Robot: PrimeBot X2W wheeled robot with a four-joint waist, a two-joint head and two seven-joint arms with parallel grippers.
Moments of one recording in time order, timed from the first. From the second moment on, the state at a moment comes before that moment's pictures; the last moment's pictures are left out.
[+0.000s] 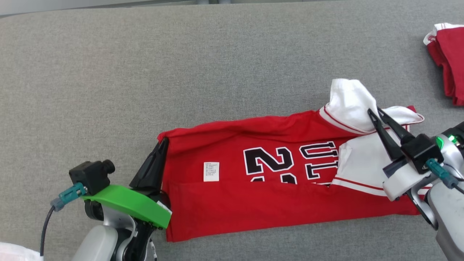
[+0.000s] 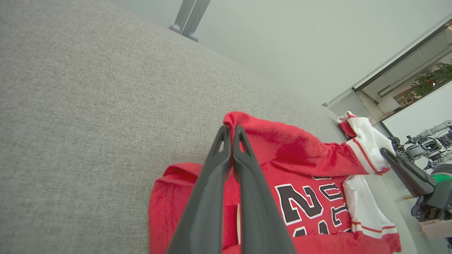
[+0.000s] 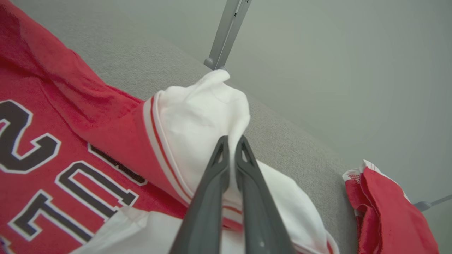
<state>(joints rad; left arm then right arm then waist) -0.20 0.25 -0.38 0.06 -0.87 -0.06 -0.04 -0.32 -0.50 0.29 0.23 0.04 0.13 -0.26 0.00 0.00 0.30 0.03</state>
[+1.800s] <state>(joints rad) 0.12 0.05 -0.16 -0.04 -0.48 0.05 -0.26 -0.17 -0.60 0.18 0.26 0.67 0.13 0.35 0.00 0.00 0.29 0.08</state>
